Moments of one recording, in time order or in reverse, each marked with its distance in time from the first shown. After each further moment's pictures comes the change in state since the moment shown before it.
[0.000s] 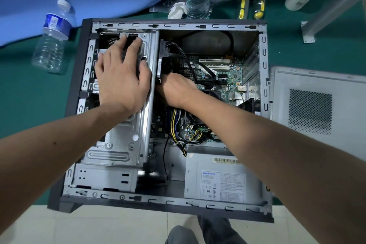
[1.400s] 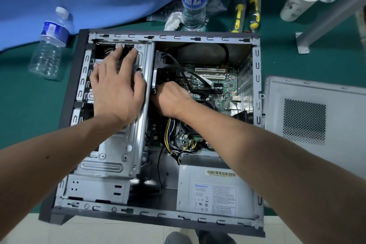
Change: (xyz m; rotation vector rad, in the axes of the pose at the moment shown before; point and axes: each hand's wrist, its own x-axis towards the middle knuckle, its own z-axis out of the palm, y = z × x) left_hand -0.001 0.001 -0.001 0.017 -0.006 -0.008; right_hand 0.003 0.002 -0.001 -0.276 0.022 -0.204
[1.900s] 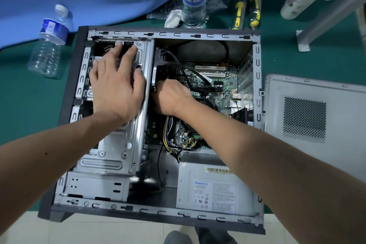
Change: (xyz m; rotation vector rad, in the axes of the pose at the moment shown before) left_hand 0.000 -0.002 0.001 -0.013 0.010 0.009; right_hand 0.003 -0.001 0.004 0.075 -0.026 0.133
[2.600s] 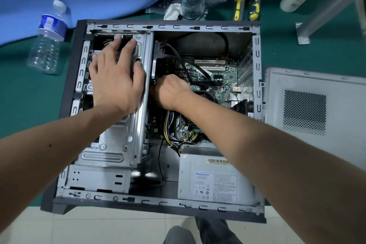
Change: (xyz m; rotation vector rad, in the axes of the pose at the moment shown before) left_hand 0.000 -0.001 0.001 -0.003 0.000 0.006; right_hand 0.001 -0.002 0.000 -0.256 -0.026 -0.175
